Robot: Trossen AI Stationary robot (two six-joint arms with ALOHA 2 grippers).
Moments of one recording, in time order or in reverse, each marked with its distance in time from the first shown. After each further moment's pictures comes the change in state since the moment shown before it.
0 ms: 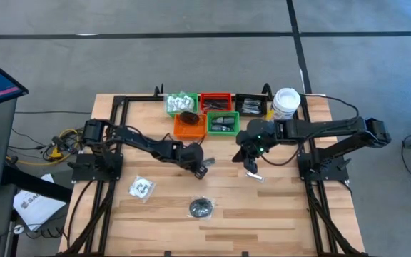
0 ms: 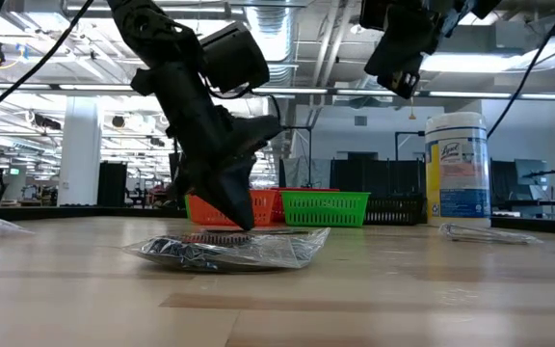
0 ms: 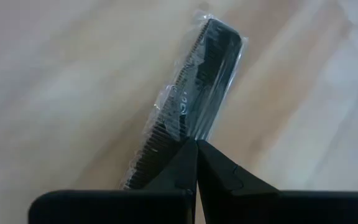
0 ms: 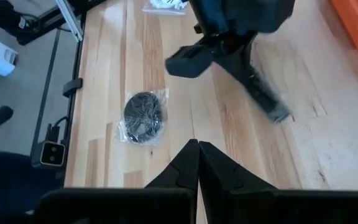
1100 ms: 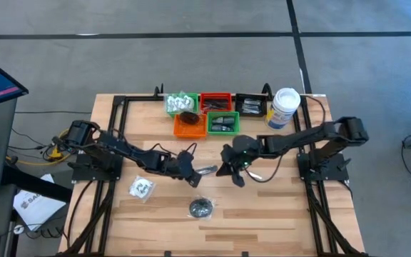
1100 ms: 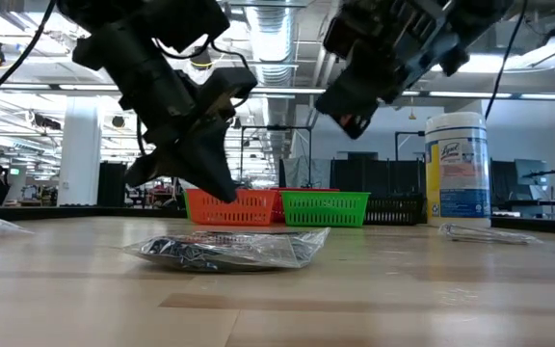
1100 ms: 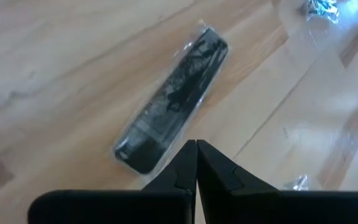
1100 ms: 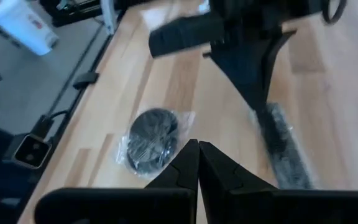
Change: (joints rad) left arm -0.163 -0.163 -0.140 0.113 -0.170 -0.297; right arm 0.064 0.281 -0.131 0.571 -0.092 -0.131
